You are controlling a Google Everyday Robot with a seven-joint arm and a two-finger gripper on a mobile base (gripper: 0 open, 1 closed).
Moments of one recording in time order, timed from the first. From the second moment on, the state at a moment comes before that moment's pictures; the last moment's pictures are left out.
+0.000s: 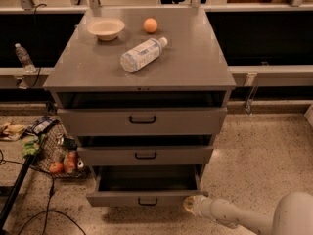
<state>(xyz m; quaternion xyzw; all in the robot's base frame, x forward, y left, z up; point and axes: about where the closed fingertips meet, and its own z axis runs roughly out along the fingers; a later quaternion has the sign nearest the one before) 0.531 -0.162 0.149 -0.60 0.72 0.04 0.35</state>
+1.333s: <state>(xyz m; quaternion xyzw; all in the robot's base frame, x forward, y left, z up) 0.644 -0.157 0.147 -0.63 0.66 -0.01 0.41</state>
